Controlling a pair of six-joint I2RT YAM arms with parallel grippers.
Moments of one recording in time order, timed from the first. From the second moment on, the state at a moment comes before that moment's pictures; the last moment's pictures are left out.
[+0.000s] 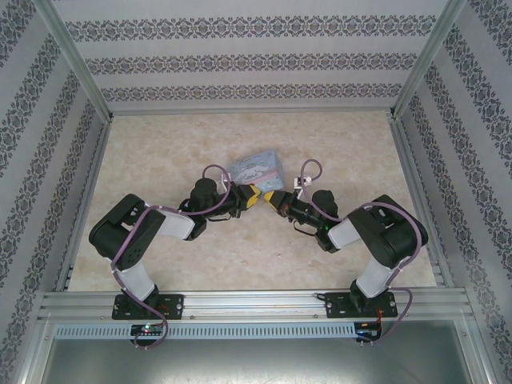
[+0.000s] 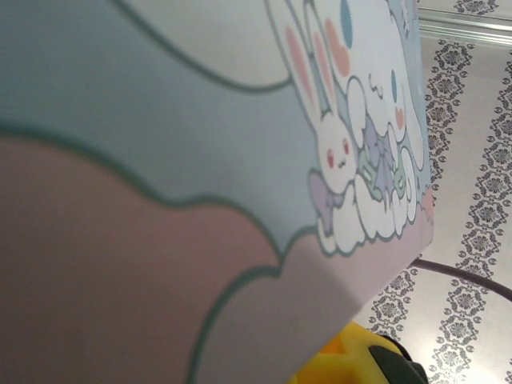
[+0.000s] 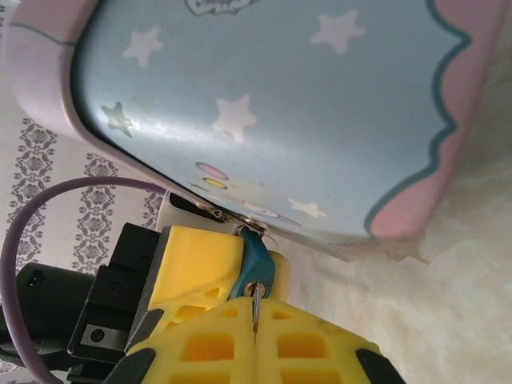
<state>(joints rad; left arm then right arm) -0.55 1.73 0.60 0.89 0.49 -1.59 0.49 1.71 0.37 1.21 -0.54 1.33</state>
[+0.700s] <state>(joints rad) -0.54 1.71 0.61 0.82 0.47 -1.54 0.43 1.74 0.44 1.10 -0.67 1.11</state>
